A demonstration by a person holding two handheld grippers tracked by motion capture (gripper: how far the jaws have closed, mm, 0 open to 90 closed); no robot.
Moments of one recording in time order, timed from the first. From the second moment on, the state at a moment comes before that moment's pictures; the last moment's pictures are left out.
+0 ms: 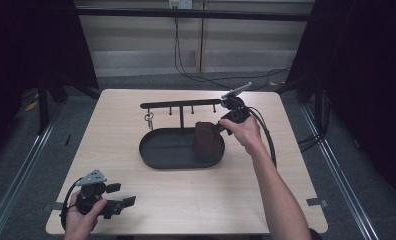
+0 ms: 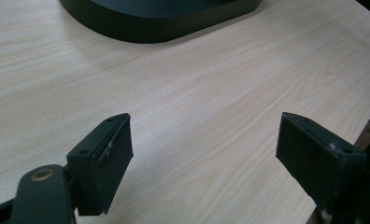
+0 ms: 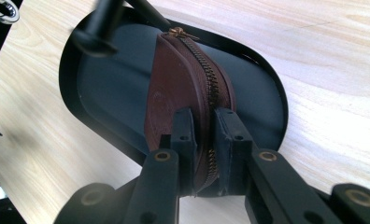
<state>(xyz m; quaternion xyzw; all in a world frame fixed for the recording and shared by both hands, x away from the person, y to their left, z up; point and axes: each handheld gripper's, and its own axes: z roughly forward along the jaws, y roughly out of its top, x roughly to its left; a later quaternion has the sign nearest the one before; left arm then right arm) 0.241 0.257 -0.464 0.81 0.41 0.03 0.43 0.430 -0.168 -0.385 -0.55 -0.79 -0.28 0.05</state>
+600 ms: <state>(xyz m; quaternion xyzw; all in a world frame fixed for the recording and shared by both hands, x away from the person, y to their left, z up) 0.242 0.257 -0.464 0.81 0.41 0.03 0.43 0.438 -0.164 -0.418 -0.56 -0.77 -0.29 0.08</state>
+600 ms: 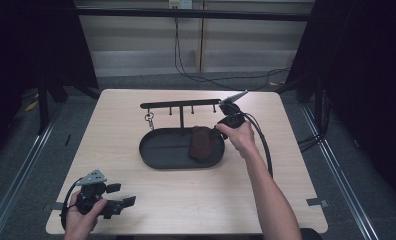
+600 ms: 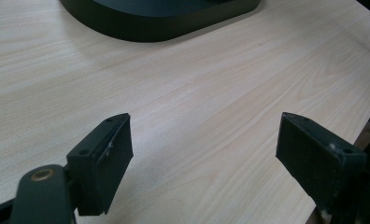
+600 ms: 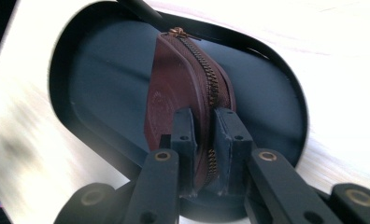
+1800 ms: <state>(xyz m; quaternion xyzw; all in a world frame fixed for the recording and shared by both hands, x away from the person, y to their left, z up) 0.243 0.259 -0.465 0.81 0.41 0.03 0.42 0.421 -0.191 -0.432 -0.56 -0.75 -0.36 0.02</state>
